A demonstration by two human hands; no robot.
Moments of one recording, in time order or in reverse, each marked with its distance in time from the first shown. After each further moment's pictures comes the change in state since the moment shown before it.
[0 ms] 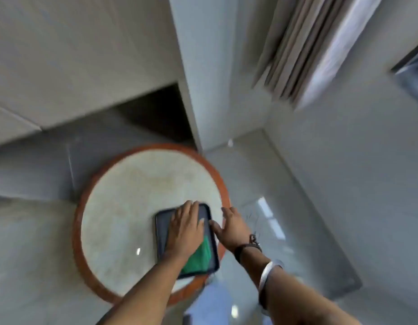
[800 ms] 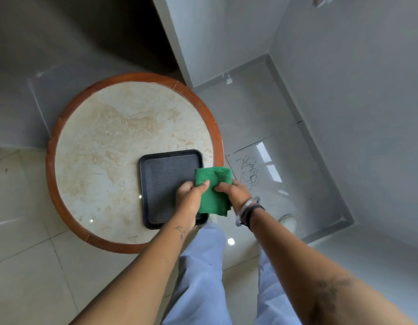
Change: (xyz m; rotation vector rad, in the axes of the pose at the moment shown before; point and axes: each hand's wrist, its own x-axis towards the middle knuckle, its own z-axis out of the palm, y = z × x) left_hand -0.025 0.020 0.094 -1.133 -0.236 -0.938; right_hand -0.002 0.087 0.051 1.064 -0.238 0.604
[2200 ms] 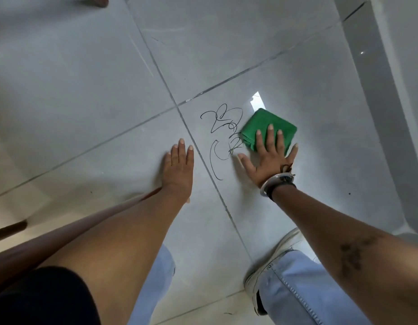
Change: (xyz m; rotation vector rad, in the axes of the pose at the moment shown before) left_hand 0.418 -0.304 0.227 2.028 -0.186 0.340; right_hand 0.475 0.245 -0.299 -1.498 0.574 -0.434
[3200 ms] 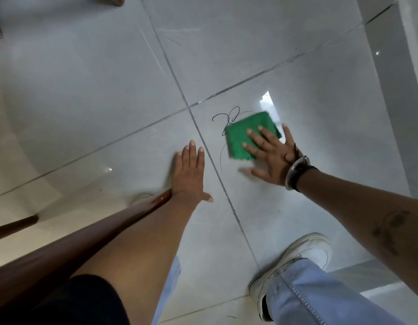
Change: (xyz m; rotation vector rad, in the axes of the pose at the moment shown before) left_hand 0.008 0.005 0.016 -0.052 0.156 -0.020; right_hand 0.041 0.009 -0.029 -0.294 -0.101 -0.769
